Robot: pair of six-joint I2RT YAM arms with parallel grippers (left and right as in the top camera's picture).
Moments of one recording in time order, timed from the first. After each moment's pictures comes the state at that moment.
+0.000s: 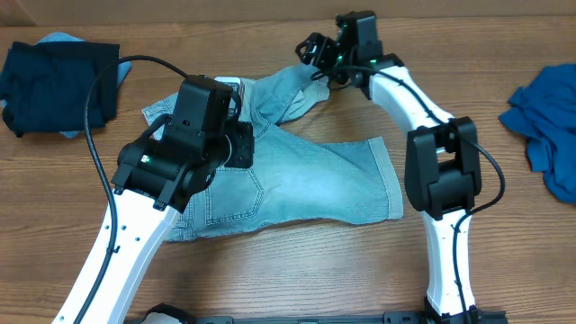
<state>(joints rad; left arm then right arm) -0.39 1.33 1.40 -0.99 0.01 -0.31 0.27 2.41 1.93 -0.25 -0.39 0.70</state>
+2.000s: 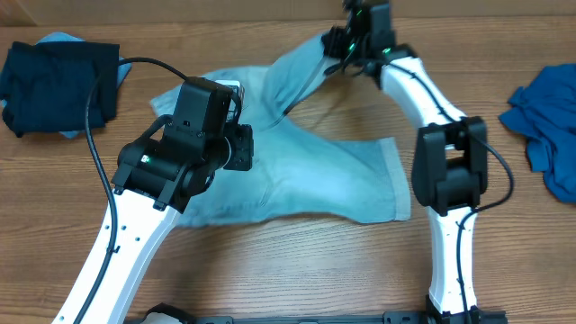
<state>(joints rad) -0.39 1.33 1.40 -1.01 0.01 -0.31 0.19 2.42 2.04 -0.24 -0.36 0.42</state>
